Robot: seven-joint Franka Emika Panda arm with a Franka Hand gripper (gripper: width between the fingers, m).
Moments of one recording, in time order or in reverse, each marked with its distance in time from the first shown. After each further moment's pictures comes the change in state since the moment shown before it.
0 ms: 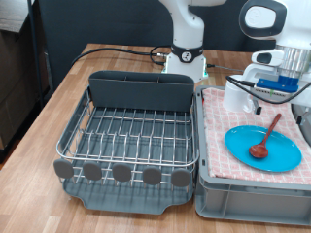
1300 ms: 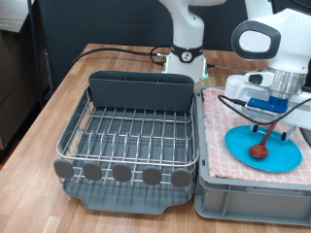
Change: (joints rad) arm 0.035 0.117 -0.069 0.015 -0.202 0.066 0.221
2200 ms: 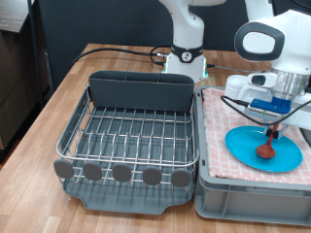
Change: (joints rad) arm 0.013 -0.005 0.005 0.022 0.002 -0.026 0.025
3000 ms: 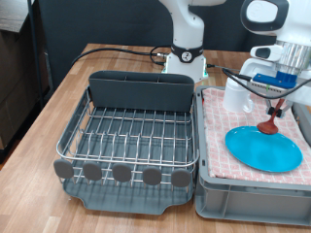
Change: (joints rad) arm -0.020 -0.199 0.032 -0.025 0.309 -0.152 -0.260
